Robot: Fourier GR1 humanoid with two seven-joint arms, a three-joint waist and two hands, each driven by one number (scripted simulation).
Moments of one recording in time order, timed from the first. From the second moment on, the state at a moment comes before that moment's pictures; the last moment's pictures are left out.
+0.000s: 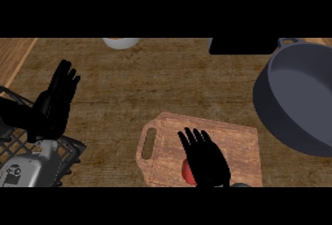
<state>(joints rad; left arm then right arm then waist) -0.21 0.26 -0.05 -1.63 0.20 0.25 0.21 -0.26 -0.24 0.82 -1.67 0.77 0.33 0.82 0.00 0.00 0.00</state>
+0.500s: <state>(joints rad) -0.22 0.25 -0.04 -1.62 0.19 0.24 0.21 -0.27 -0.27 0.83 -1.58 0.84 0.33 0.64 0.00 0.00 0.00</state>
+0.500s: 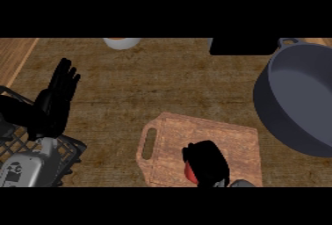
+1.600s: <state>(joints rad) -0.19 0.25 -0.02 -1.65 0.18 0.22 0.21 0.14 -0.40 0.82 -2.13 0.86 0.12 0.50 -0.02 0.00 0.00</state>
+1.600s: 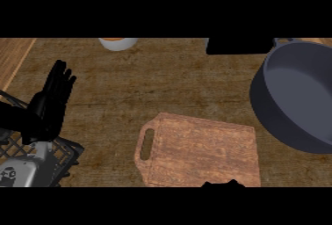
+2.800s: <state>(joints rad) -0.21 0.25 -0.02 -1.65 0.19 0.23 0.23 0.10 -0.43 0.03 -2.27 0.58 -0.11 0.43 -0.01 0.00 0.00</state>
